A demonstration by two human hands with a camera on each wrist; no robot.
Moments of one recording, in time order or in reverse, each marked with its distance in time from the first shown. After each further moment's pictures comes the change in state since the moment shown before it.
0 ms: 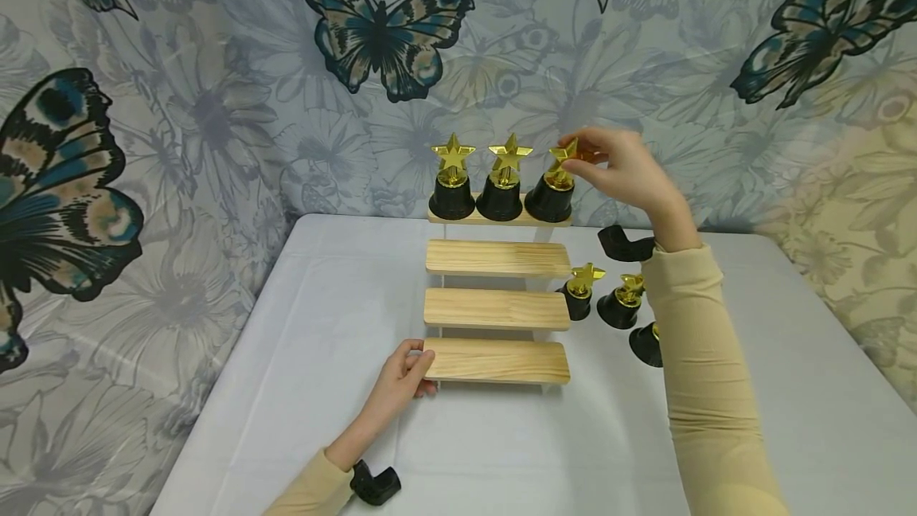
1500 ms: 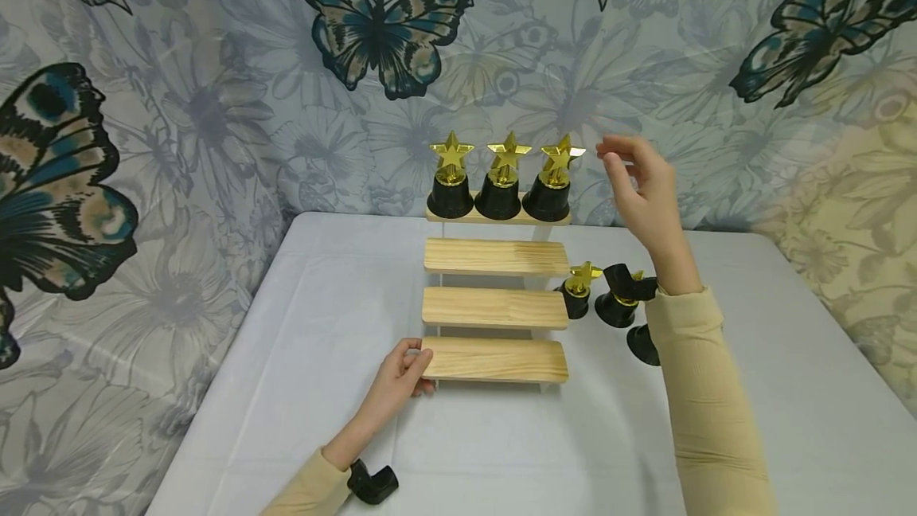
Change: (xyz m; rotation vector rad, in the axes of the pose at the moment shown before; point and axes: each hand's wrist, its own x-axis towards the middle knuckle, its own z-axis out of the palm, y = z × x) left_hand 0.001 -0.001 -0.001 0.014 0.000 0.004; right_hand -0.040 -0.017 0.019 0.191 0.489 -0.050
